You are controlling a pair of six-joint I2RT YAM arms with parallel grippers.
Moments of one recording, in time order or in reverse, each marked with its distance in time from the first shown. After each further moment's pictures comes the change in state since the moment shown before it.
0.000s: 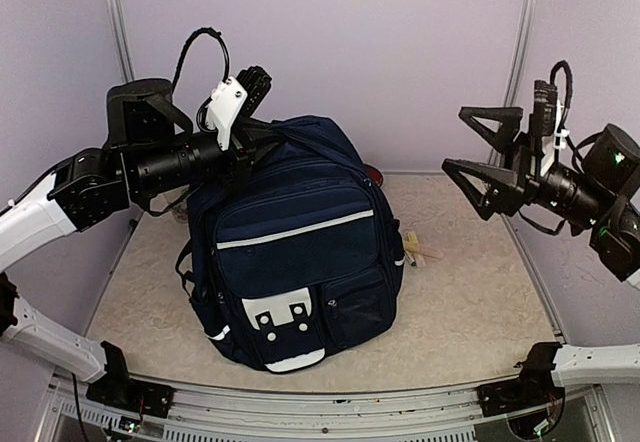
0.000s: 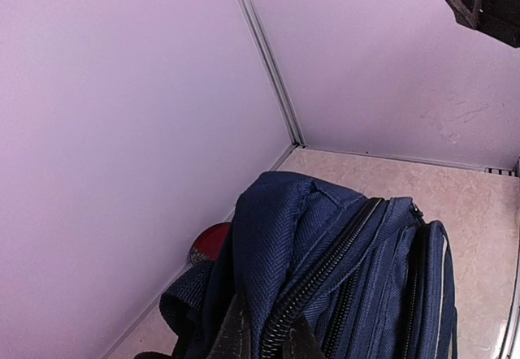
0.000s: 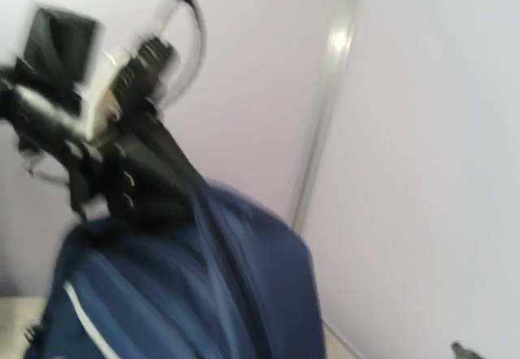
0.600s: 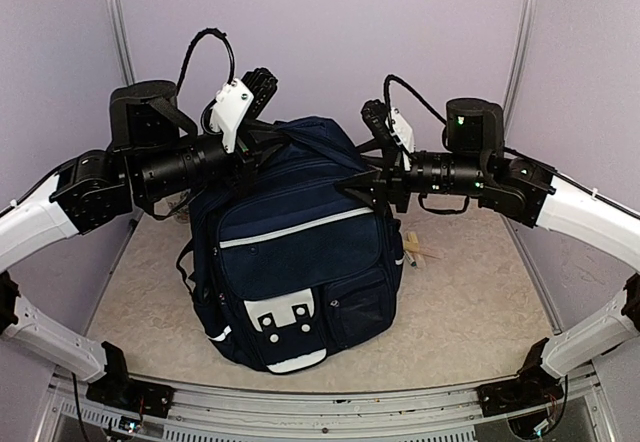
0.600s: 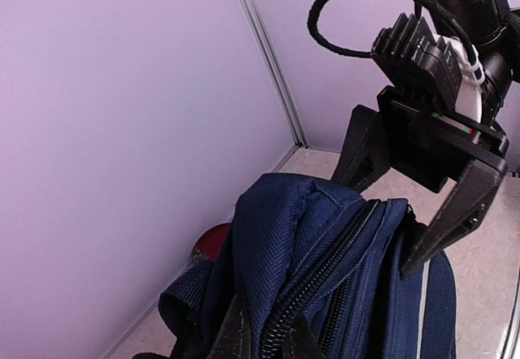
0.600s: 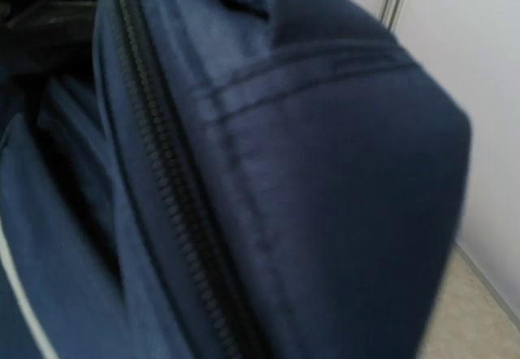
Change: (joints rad) left arm -0.045 0.016 0.003 0.016 -0.055 0.005; right arm 0.051 0.555 0.277 -0.130 -0.045 -0.072
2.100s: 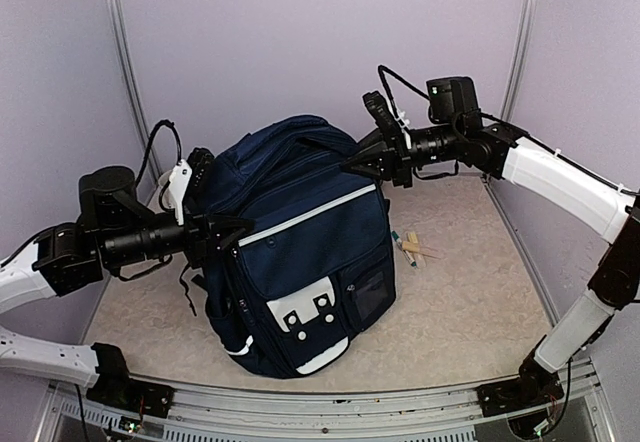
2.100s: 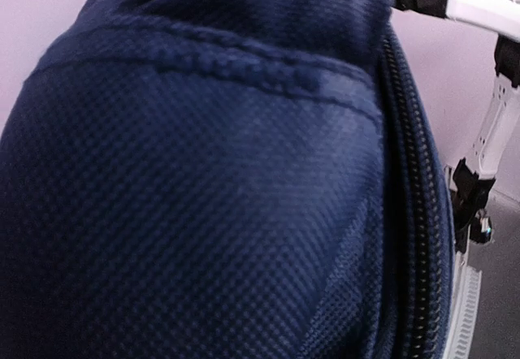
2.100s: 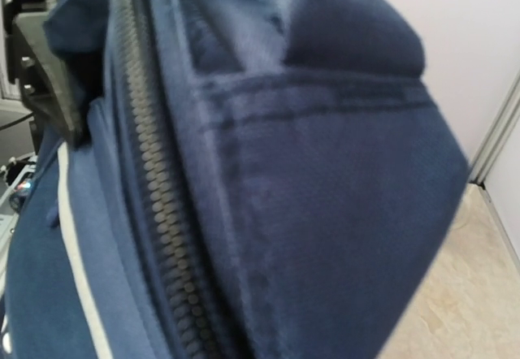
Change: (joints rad) left arm 0.089 -0.376 -0.529 0.064 0.207 -0.377; right arm -0.235 0.250 0.263 -0.175 -0.589 -0.244
